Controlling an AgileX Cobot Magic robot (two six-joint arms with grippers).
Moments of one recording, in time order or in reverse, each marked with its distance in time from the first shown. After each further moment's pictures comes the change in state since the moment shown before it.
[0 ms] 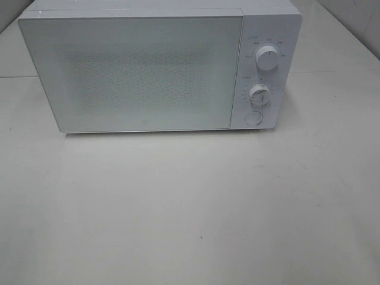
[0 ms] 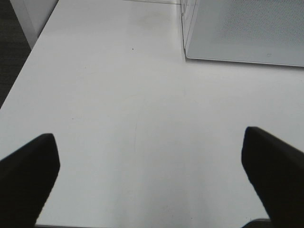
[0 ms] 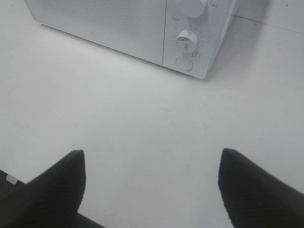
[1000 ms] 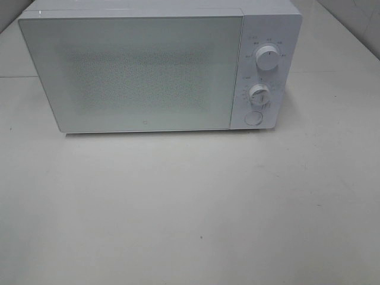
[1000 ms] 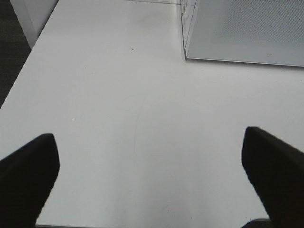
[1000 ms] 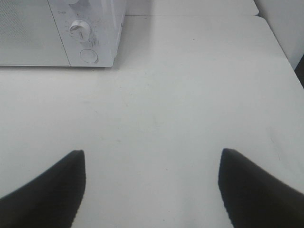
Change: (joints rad) left arm 0.000 0.000 0.000 0.000 0.000 0.000; right arm -0.374 -0.502 0.208 -0.010 0.142 0.000
